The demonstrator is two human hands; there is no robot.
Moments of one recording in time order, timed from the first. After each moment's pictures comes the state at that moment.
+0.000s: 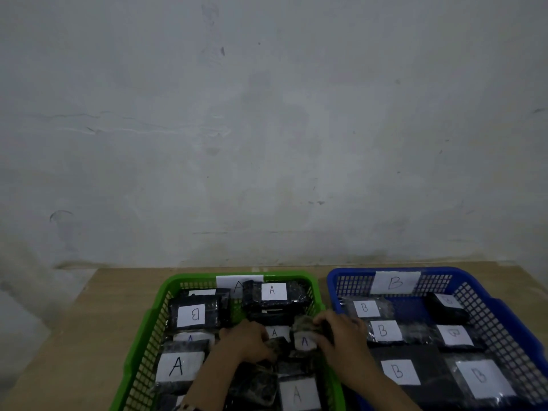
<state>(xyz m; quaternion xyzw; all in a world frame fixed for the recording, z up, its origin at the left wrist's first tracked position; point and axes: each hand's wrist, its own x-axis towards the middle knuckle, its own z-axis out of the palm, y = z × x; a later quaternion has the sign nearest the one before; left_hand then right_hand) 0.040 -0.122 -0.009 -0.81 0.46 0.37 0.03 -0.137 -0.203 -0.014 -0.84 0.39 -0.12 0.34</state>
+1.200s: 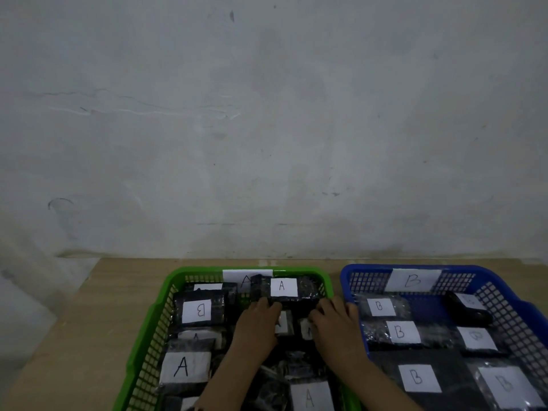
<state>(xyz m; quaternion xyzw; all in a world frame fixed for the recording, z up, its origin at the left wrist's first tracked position) 0.043 -0.132 -0.035 -0.82 0.55 0.16 -0.02 -0.091 -0.210 -0.034 -0.93 0.35 -0.07 -0.02</state>
